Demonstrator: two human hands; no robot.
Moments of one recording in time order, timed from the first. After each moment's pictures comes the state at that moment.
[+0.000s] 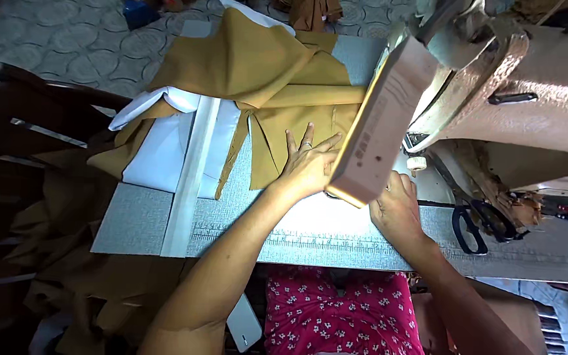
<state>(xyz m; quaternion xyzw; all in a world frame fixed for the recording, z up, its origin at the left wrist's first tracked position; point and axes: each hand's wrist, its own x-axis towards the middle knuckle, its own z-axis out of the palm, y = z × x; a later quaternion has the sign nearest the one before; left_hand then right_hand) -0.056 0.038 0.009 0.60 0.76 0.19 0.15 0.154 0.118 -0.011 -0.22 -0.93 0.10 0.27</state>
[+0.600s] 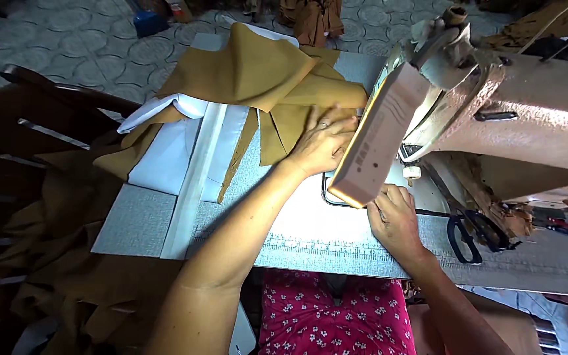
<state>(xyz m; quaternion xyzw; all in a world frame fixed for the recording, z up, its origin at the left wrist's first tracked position) -0.086 0.088 -0.006 0.69 0.65 0.31 -0.02 0.161 0.118 -0.018 -0.21 -0.91 0.15 0.33</state>
